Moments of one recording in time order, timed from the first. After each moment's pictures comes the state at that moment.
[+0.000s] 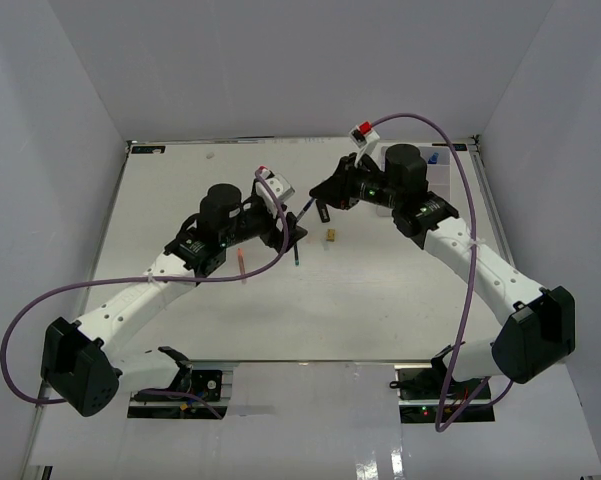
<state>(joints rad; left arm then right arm) -0.61 1.20 0.98 -0.04 0.36 0.12 0.54 1.38 1.21 -0.02 -0.55 0.40</state>
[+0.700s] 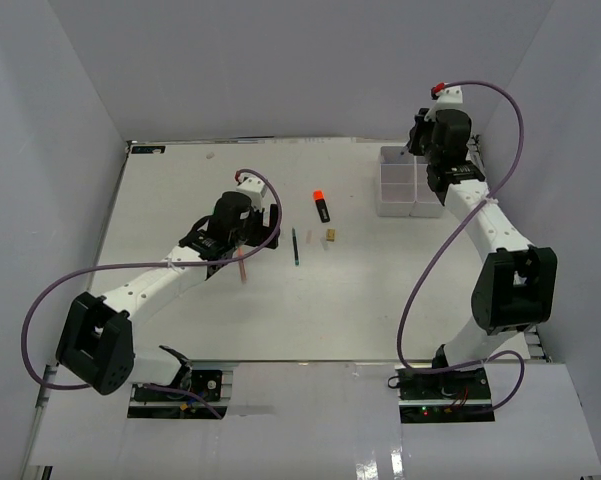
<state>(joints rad) -0.56 1.32 0.90 -0.11 -0.12 -0.18 0.16 1.61 1.38 0.03 0.07 0.09</state>
